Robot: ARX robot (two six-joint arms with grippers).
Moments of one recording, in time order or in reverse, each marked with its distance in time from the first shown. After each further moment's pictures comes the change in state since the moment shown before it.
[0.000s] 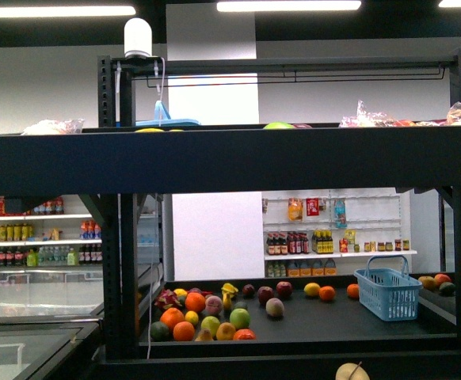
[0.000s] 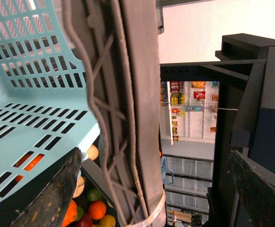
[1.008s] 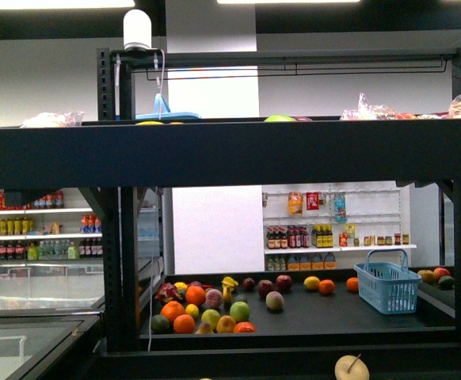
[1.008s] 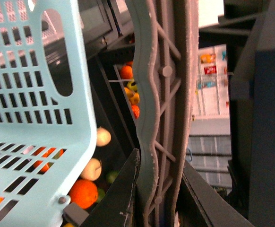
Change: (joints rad) left arm -0.052 -0.179 -0.106 -0.108 0.074 0.183; right arm 0.000 0.000 0.000 0.000 0.000 0.000
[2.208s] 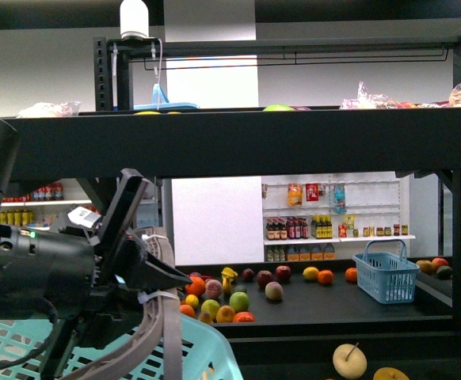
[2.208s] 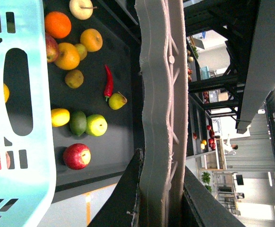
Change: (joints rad) left arm -0.817 -0.069 -0.258 0.192 -0.099 0.057; right arm 0.000 0.000 0.000 0.000 0.000 0.000
